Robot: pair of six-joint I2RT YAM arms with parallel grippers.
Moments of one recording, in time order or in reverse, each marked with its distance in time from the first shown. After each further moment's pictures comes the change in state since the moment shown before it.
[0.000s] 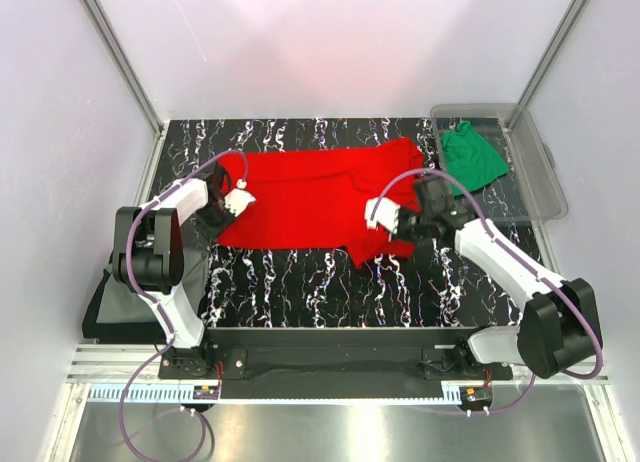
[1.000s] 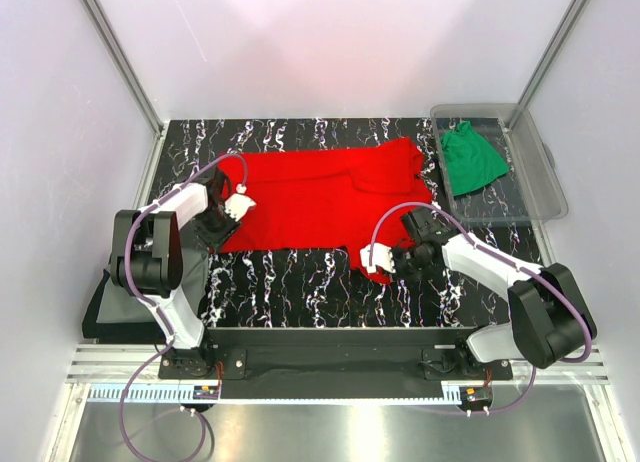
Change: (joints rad) left arm -0.002 -0.027 -0.041 -0.002 0.025 -0.025; right arm 0.054 0.054 -0.187 -0.024 -0.129 -0.192
